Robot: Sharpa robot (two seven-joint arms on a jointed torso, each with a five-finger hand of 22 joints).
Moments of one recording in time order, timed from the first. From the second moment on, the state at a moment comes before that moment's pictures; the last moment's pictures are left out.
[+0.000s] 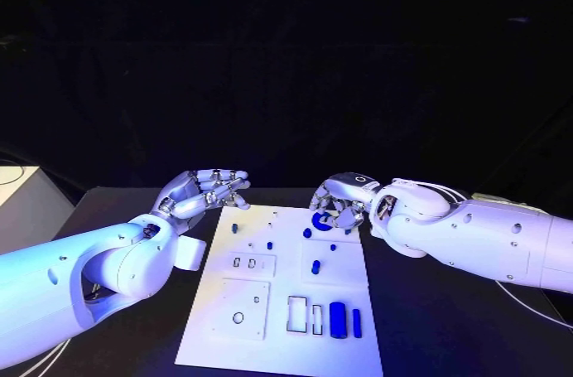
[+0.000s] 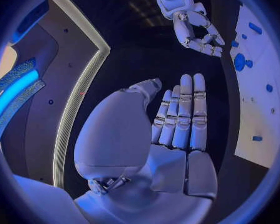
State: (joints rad) left arm 1.21 -0.96 -0.05 1.68 -0.03 -0.29 0.45; left_hand 1.45 -0.18 0.45 0.17 0.22 0.90 0.22 0.21 0.13 1.11 0.15 0.08 0.07 1.12 0.08 0.60 0.46 0.18 1.00 0.16 0.57 0.32; right arm 1.33 -0.73 -0.17 1.41 -1.53 -0.31 0.01; right_hand 1.35 -0.24 0.58 0.00 0.15 1.02 0.16 0.15 0.18 1.21 0.09 0.06 0.07 1.46 0.01 0.81 0.65 0.13 1.29 0.09 1.08 0.87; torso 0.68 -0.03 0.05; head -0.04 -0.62
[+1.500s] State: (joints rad) left arm 1.23 -1.00 -0.05 1.74 -0.03 -0.20 0.42; left_hand 1.43 -0.19 0.51 0.16 0.22 0.89 0.23 0.19 0.15 1.09 0.15 0.07 0.07 1.05 0.07 0.83 0.57 0.18 0.96 0.16 0.88 0.52; right arm 1.30 -0.67 -0.17 1.37 -1.71 -0.24 -0.11; right_hand 1.34 -0.26 0.58 0.05 0.17 1.01 0.16 0.15 0.22 1.16 0.09 0.07 0.08 1.46 0.01 1.23 1.03 0.07 1.44 0.11 1.38 1.29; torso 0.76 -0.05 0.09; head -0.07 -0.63
